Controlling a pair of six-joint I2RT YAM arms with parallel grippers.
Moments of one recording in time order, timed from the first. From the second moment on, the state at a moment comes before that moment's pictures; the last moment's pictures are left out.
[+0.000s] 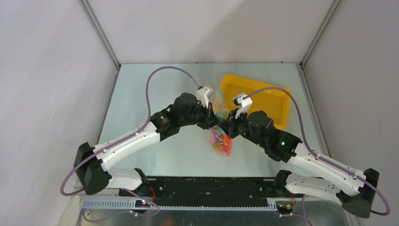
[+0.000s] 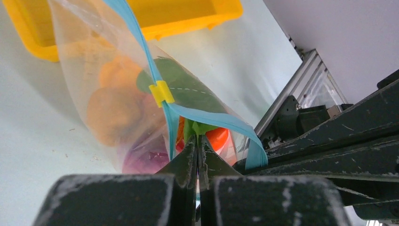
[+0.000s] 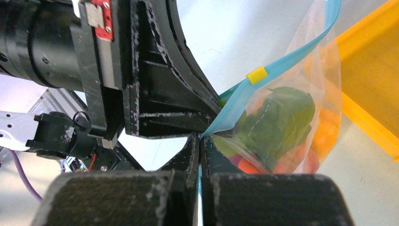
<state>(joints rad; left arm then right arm) -0.87 1.28 1.06 -0.23 0.18 -0.49 0.98 0.93 0.89 -0.25 0.15 0.41</state>
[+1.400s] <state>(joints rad) -0.92 1.47 1.25 -0.33 0.20 -0.35 0.97 0.81 0.79 -0.19 0.19 0.43</state>
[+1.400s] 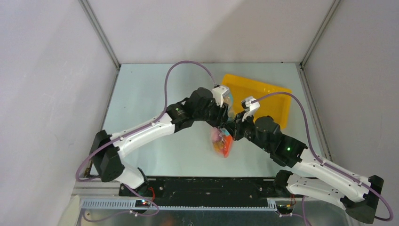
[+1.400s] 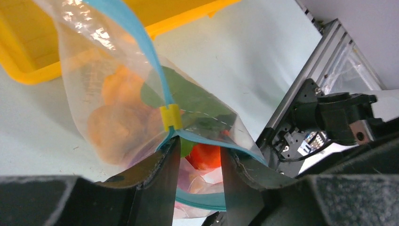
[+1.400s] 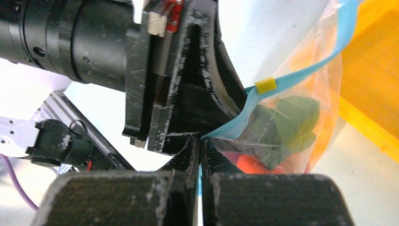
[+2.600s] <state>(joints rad) -0.95 1.58 1.38 -0.50 -0.04 -0.44 0.79 0.96 0.73 -0.20 0.27 0.56</state>
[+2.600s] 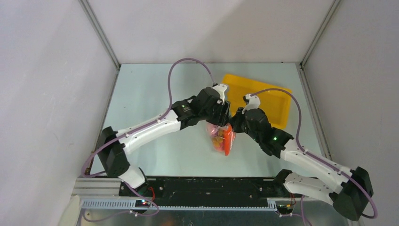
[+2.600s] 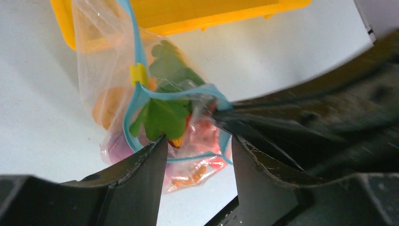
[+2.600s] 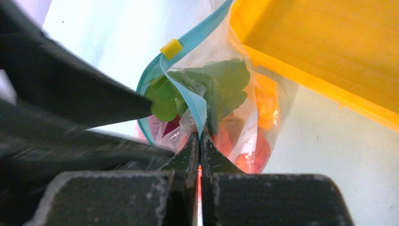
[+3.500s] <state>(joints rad) -0.75 1.52 1.28 -0.45 -0.03 -0.47 0.77 0.96 0.72 -0.09 0.12 0.51</state>
